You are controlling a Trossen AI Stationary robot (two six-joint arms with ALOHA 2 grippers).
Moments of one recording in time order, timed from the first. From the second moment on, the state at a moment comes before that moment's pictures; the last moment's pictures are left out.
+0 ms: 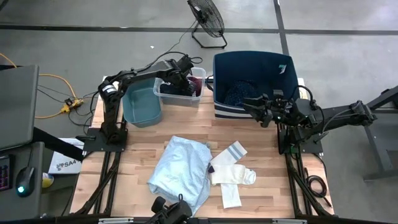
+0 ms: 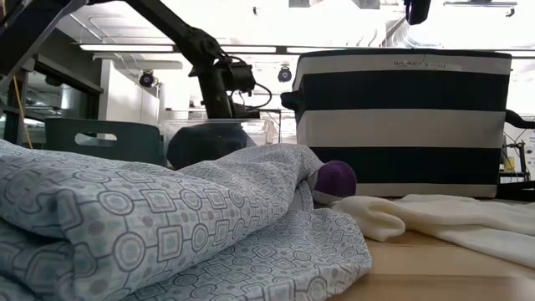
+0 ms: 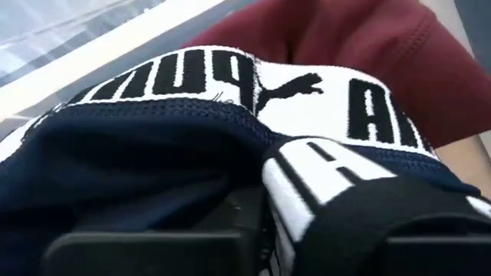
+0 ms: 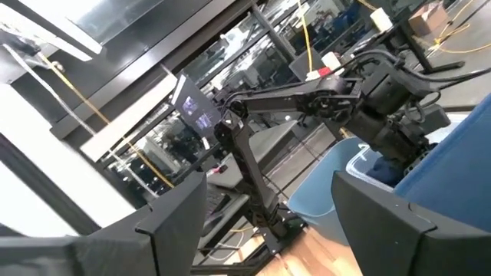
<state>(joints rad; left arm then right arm) 0.66 1.93 1.56 -0.76 -0.03 -0.40 0.13 0.77 0.70 0.24 0.43 0.66</state>
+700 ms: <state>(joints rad) 0.64 1.64 1.56 -0.79 0.05 -0.45 0.13 0.76 0.70 0.23 0.27 0.66</state>
